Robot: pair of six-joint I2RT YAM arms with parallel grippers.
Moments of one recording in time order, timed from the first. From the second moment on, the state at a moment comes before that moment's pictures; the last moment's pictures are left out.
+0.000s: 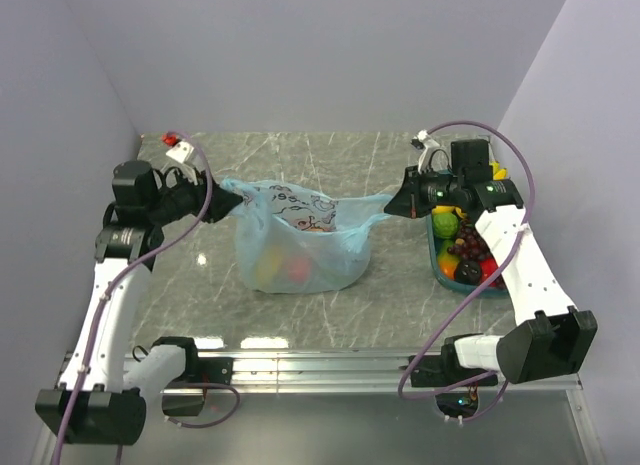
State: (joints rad) left arm -0.03 0.94 1.03 -0.34 0.69 -0.10; right arm 0.12 1.28 1.28 -0.78 -0.73 0.01
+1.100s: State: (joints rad) left arm -0.69 1.28 1.51 -0.56 0.73 0.20; right arm 0.14 1.34 1.53 -0.91 -1.10 0.00
